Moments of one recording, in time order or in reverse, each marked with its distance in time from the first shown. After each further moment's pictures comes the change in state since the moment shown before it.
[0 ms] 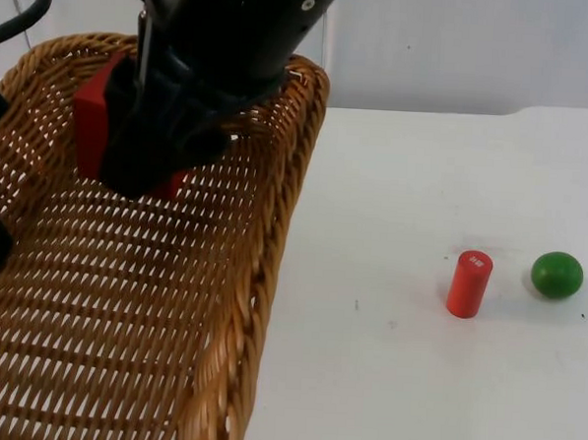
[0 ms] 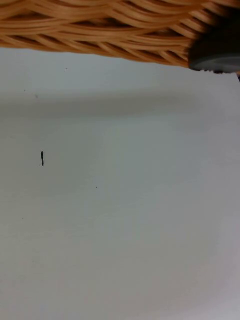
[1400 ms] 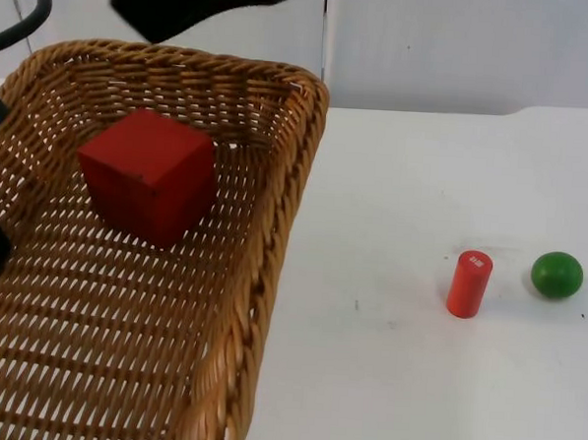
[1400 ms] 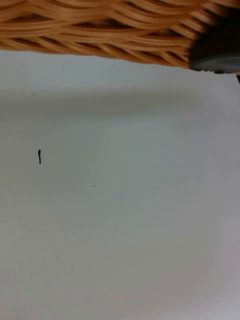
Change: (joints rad) right arm 0.000 -0.334 0.150 -0.078 -0.056 0.103; left arm 0.000 0.000 0.003 0.002 0.000 0.002
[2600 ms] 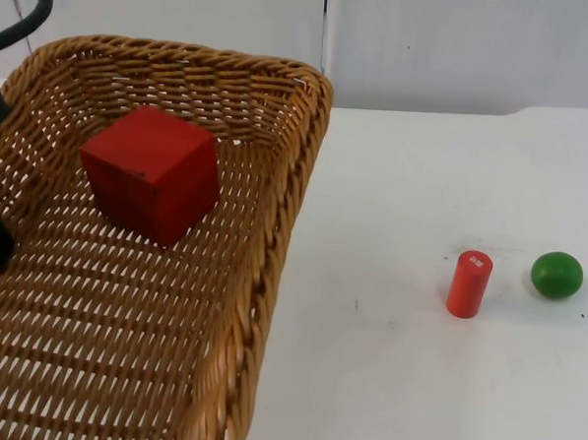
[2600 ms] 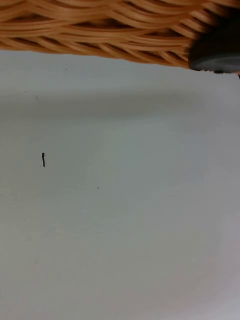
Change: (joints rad) right arm 0.000 -0.457 0.366 -0.072 -0.079 0.128; left arm 0.000 0.000 0.000 -0.008 -0.004 0.021
